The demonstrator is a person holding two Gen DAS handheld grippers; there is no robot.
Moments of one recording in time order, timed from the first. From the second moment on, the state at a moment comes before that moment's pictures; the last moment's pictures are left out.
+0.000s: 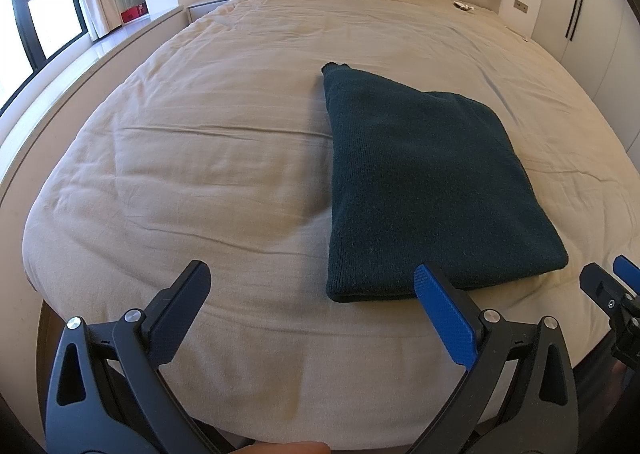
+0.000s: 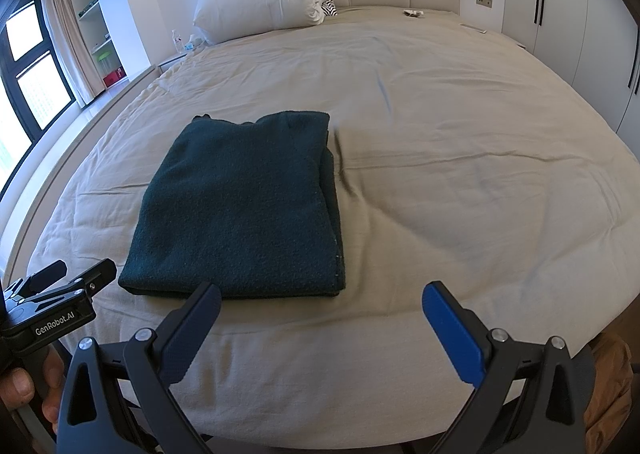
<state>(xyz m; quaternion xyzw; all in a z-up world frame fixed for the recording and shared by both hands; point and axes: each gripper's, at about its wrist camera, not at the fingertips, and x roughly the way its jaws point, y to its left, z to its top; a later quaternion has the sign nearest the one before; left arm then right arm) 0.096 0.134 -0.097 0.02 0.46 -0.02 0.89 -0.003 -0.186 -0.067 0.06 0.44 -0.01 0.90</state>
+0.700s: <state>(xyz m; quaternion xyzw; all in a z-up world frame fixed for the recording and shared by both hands) 0.095 0.135 -0.098 0.02 0.46 -0.02 0.89 -0.005 -0.185 -0.067 0.06 0.44 -0.01 0.90</state>
